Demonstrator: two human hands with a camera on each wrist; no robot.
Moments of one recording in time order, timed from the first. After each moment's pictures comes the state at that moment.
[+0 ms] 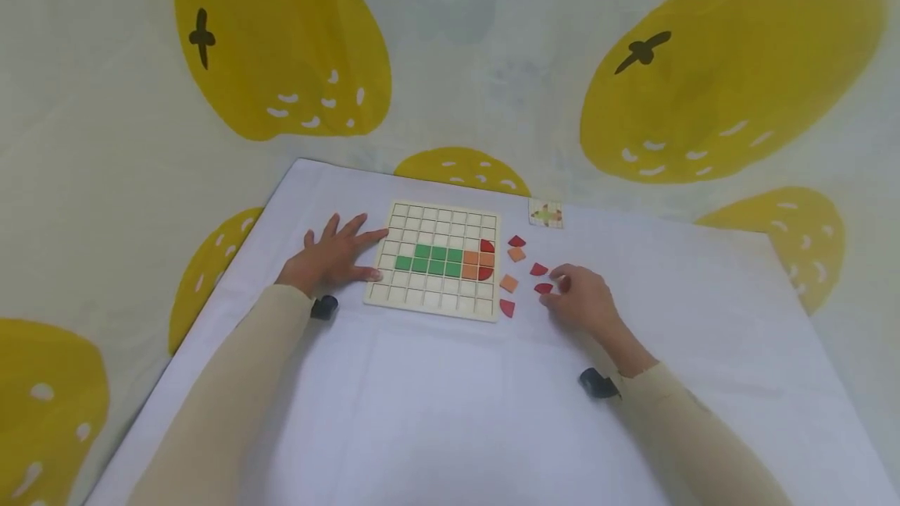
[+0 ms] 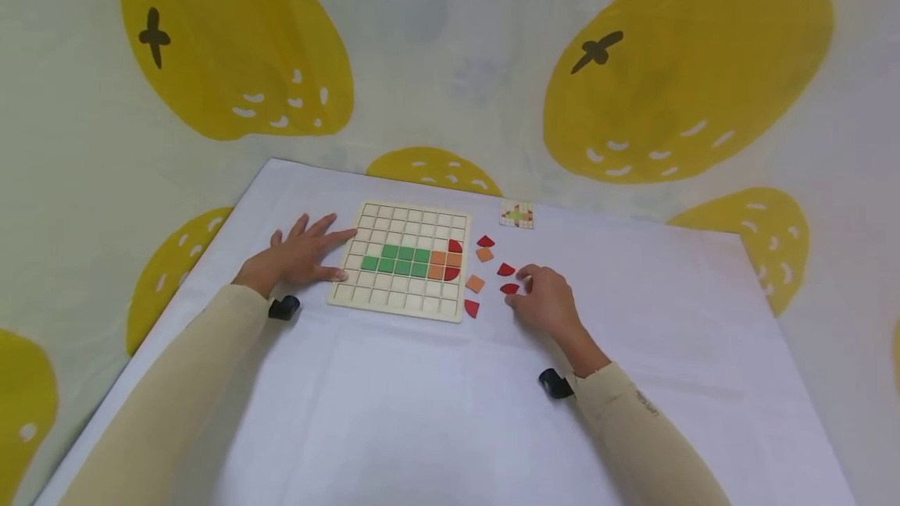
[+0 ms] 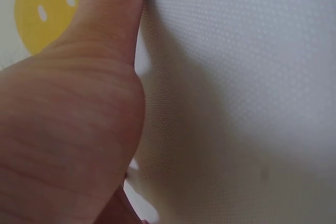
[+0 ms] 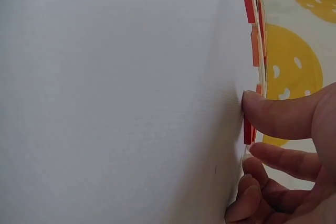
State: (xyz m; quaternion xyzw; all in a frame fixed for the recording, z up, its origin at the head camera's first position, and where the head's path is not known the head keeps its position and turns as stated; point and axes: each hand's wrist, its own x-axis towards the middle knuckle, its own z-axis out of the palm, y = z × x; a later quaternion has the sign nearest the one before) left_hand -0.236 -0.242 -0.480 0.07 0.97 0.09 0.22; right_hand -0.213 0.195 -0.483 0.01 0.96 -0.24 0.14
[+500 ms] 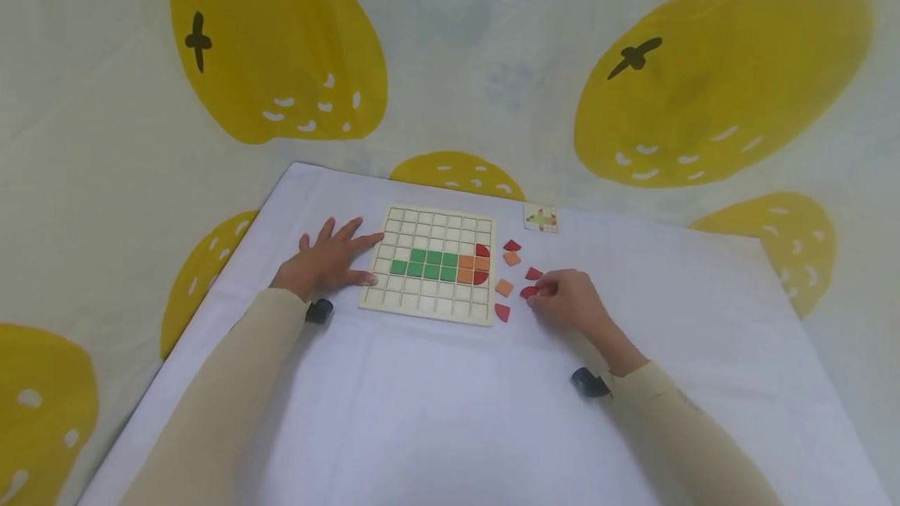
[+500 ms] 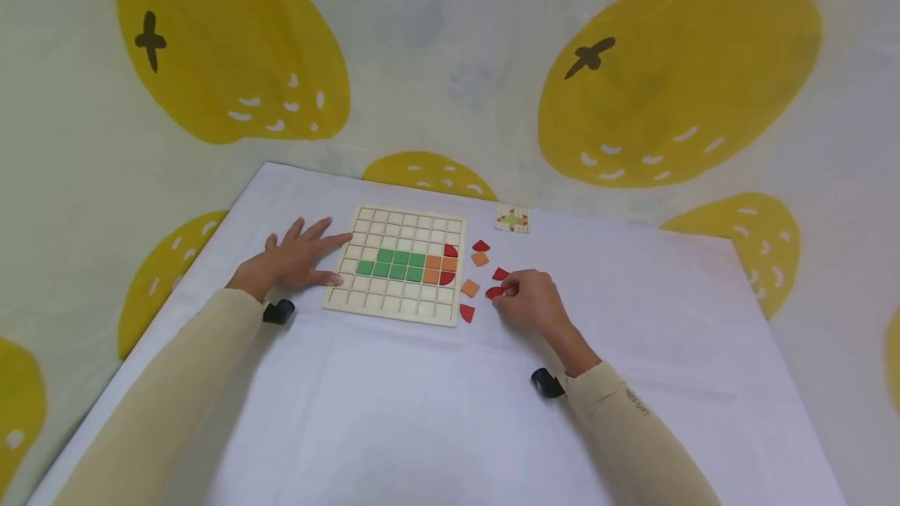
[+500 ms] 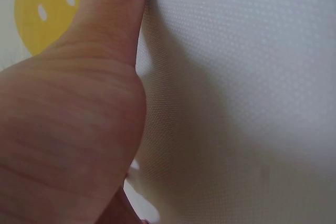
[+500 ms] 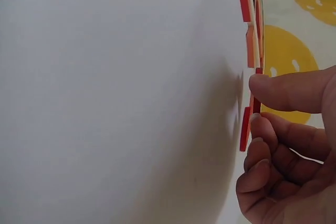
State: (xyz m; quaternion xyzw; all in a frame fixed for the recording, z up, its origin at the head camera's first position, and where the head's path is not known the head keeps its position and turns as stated) left_hand -0.234 -0.237 -0.478 0.07 0.97 0.10 0.21; right_hand -0.218 0.189 -0.479 -0.02 0.96 -0.26 0.15
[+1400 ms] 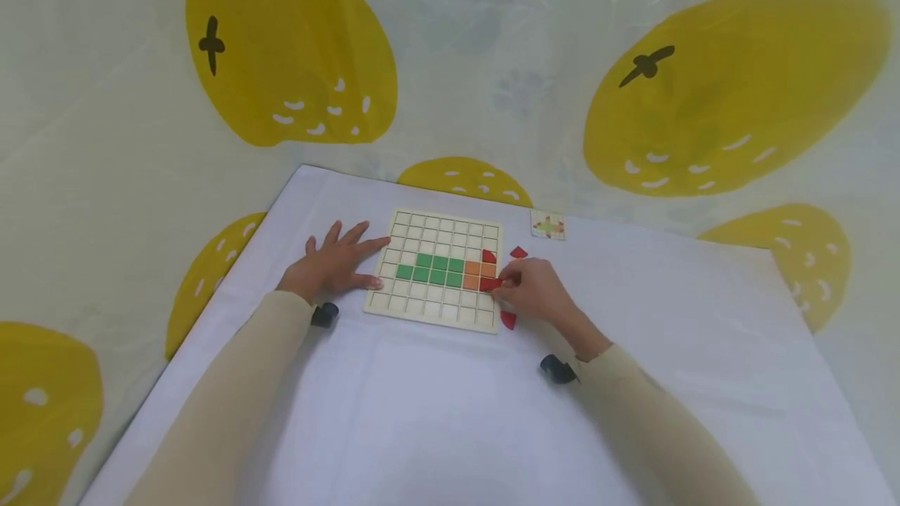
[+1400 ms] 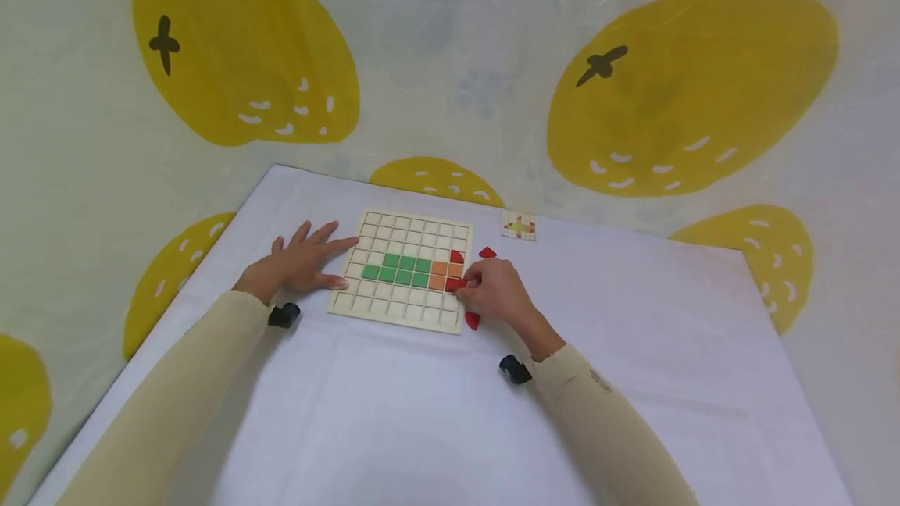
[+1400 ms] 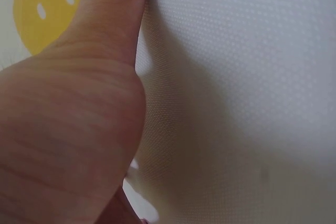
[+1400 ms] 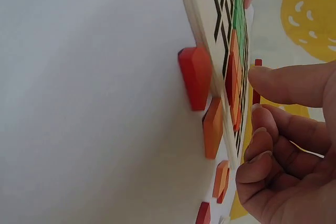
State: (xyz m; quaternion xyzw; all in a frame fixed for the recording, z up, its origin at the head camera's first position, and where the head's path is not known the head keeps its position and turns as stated) left_hand -0.238 -0.239 -0.483 0.06 0.97 0.08 0.21; right_hand -0.239 0.126 -0.468 -0.10 0.95 -0.27 0.16
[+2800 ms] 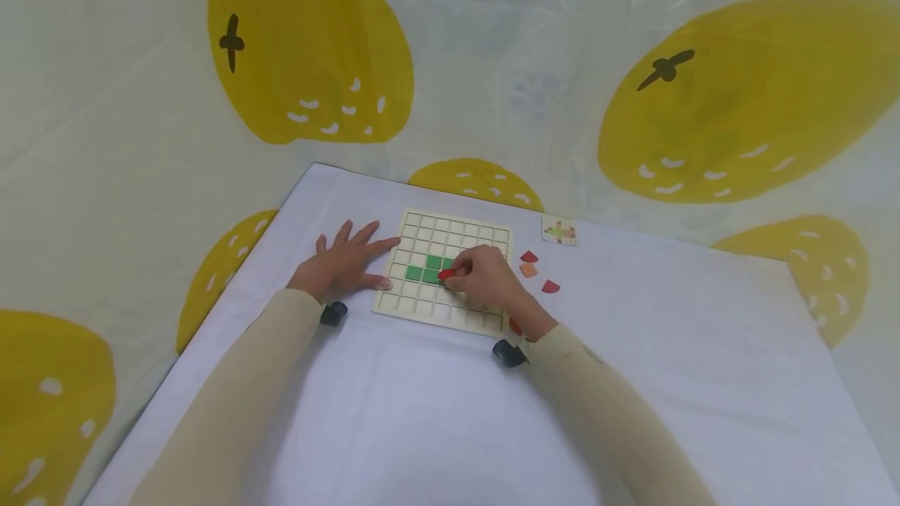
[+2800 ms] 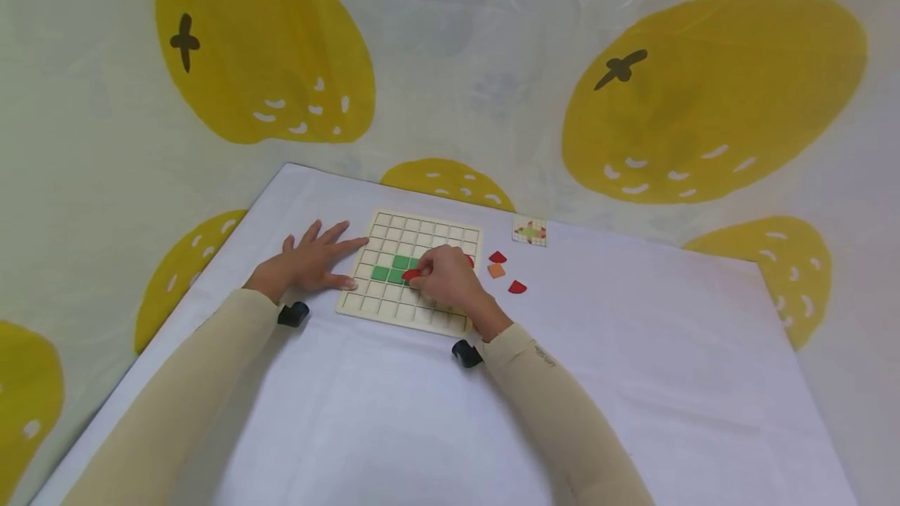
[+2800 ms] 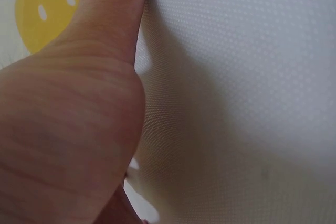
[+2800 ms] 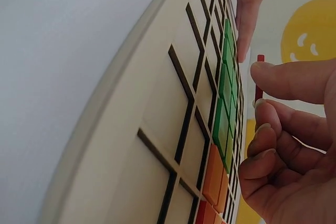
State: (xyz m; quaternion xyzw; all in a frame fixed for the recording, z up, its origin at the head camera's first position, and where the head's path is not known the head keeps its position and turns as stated) left_hand -0.232 -0.238 -0.480 0.07 0.98 0.08 0.19; right_hand -0.252 0.044 -0.472 -0.17 0.91 -0.33 0.15
